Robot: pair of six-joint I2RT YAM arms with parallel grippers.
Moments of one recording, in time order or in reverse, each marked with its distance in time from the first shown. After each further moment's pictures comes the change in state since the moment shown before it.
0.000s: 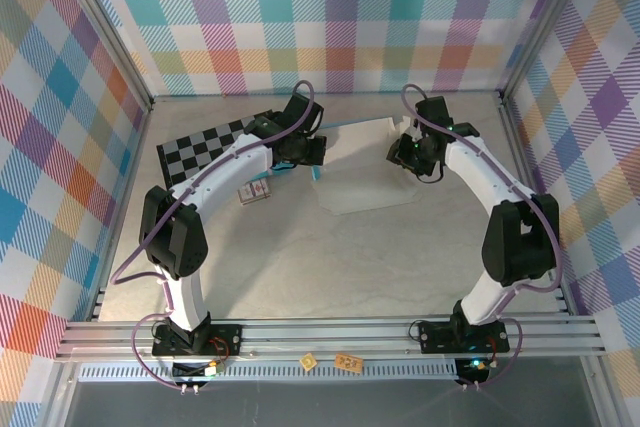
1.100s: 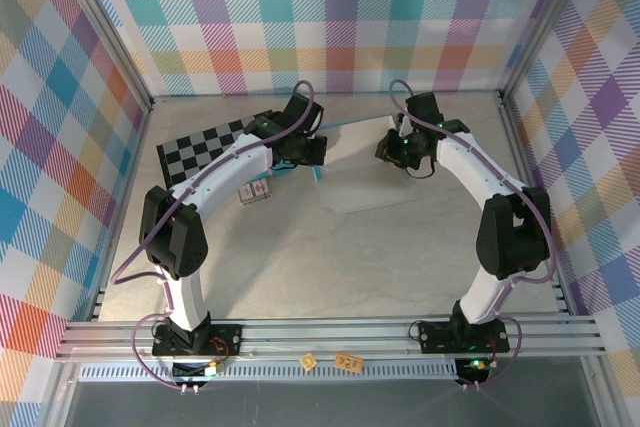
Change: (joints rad) left arm -0.001 0.000 0.000 0.002 0.018 -0.010; right arm 0.055 0.049 0.045 0.065 -0.128 -0.040
